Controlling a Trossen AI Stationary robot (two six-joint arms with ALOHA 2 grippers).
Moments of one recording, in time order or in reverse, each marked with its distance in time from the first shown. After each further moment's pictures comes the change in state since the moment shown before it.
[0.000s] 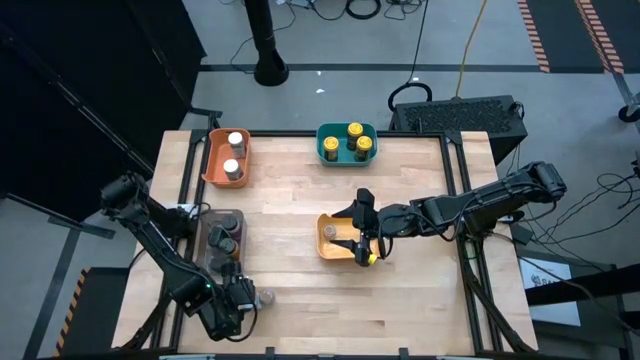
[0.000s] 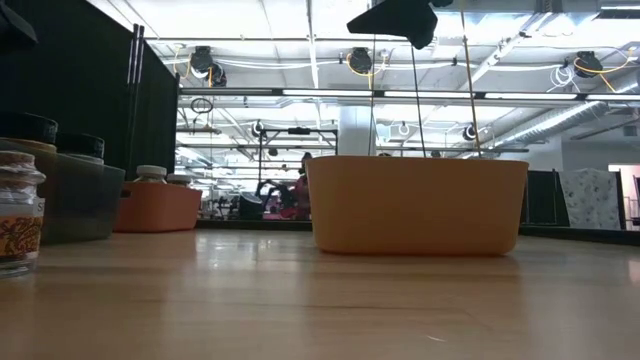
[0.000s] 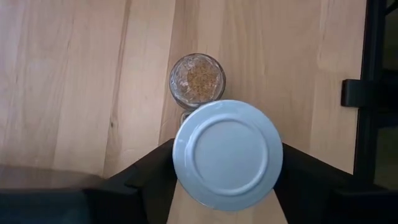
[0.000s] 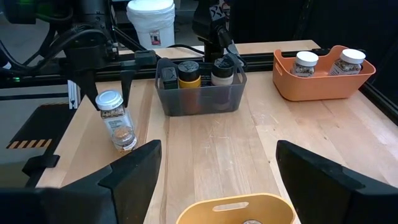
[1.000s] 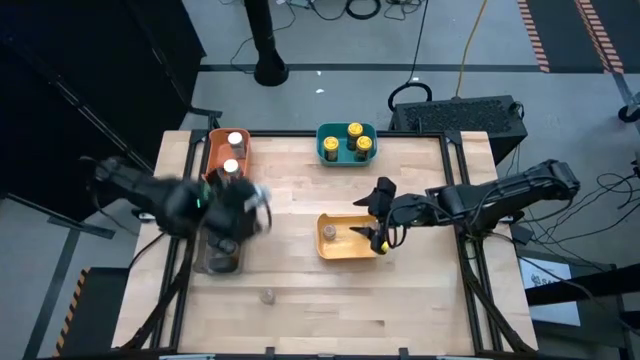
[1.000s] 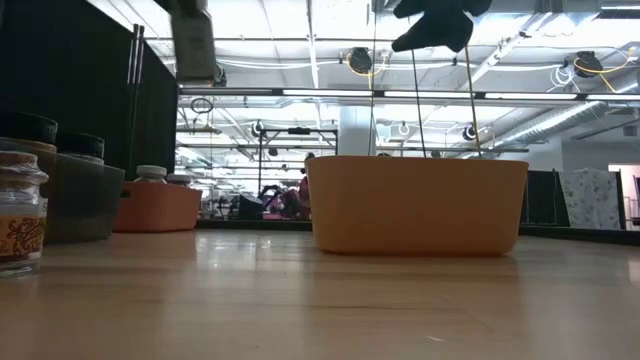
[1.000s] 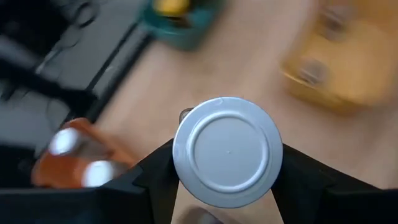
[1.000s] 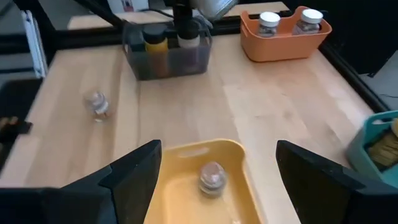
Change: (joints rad) left arm 0.454 -0.184 0.449 -0.674 -0.393 0.147; right arm -0.030 -0.148 -0.001 -0.309 0.036 0.054
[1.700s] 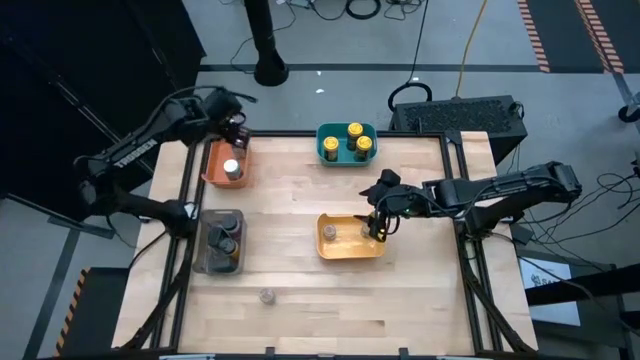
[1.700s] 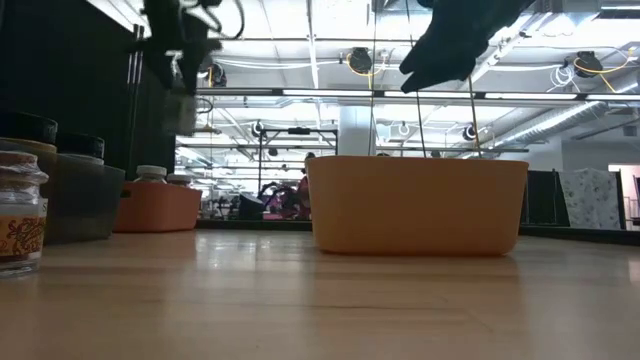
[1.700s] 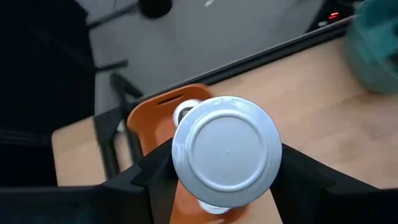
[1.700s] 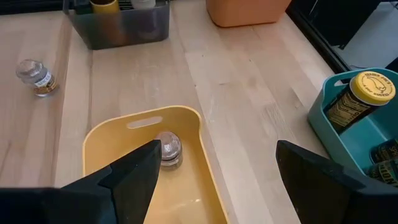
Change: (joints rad) left arm 1.050 -0.117 -0.069 0.178 0.258 0.347; right arm -0.117 -0.021 -0.076 -0.053 -0.015 -0.028
